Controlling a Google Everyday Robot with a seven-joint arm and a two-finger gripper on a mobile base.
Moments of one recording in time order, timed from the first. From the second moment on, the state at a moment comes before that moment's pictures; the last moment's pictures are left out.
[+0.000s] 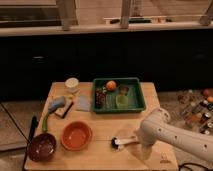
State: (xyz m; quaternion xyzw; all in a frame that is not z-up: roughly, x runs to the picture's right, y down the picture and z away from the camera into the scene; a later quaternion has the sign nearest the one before) arm 0.199 0.305 0.759 -0.33 -0.06 -0.08 0.94
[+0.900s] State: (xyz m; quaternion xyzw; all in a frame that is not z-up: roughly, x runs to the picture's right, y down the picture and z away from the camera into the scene) arm 0.184 0.309 0.774 -0.35 -0.06 -0.12 0.93
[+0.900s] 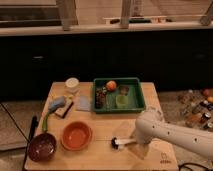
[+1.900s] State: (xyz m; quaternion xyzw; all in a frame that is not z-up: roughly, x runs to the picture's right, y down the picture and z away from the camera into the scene) arm 0.152 0.287 0.740 -0.33 -0.07 -0.16 0.93
